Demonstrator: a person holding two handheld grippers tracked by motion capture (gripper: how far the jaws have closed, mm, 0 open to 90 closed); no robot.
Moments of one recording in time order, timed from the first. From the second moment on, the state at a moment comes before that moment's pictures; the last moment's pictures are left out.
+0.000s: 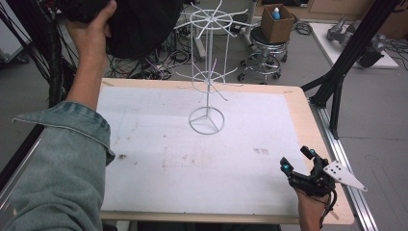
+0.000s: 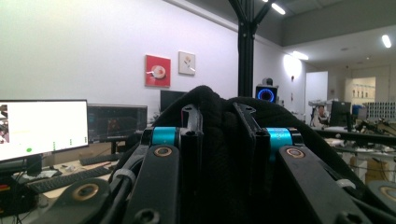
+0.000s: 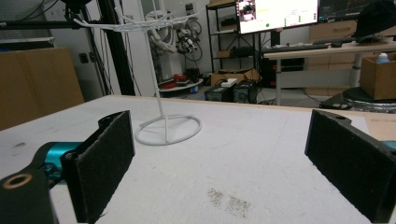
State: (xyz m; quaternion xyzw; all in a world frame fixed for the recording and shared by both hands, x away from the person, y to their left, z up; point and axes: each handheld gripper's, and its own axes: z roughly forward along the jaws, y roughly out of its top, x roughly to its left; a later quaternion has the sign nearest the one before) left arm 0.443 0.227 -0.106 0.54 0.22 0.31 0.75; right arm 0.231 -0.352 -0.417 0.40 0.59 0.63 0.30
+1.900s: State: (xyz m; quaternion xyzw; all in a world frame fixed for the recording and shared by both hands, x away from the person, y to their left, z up) left arm 0.409 0.221 -0.172 0.62 0.21 0.29 0.70; right arm 0.248 -0.338 -0.418 0.39 0.60 0.63 0.28
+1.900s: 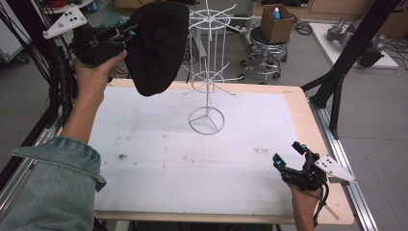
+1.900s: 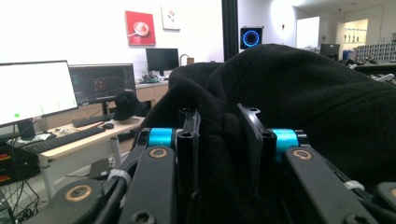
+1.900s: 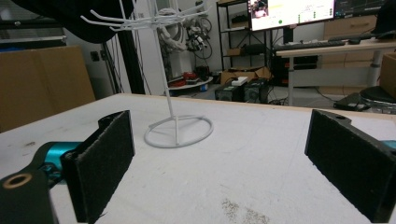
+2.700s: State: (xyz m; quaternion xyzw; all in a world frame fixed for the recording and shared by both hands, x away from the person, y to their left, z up) left arm 0.412 0.220 -0.190 0.65 0.23 0.30 0.66; right arm 0.249 -0.337 -0.418 0.39 0.61 0.63 0.29
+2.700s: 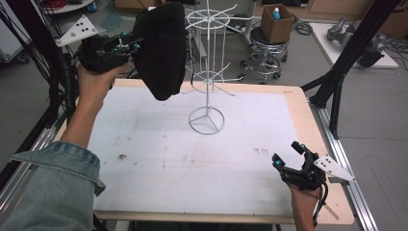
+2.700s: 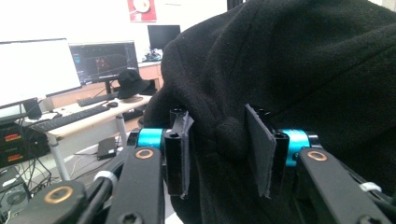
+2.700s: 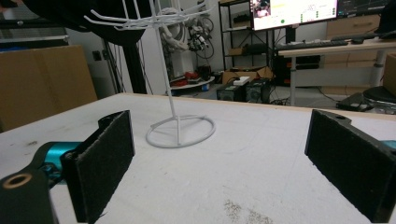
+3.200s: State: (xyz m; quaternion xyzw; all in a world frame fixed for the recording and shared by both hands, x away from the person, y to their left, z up) left arm 0.403 0.233 -0.189 0.64 0.23 0.31 0.67; right arm 0.249 -0.337 -0.418 0.39 0.60 0.64 0.28
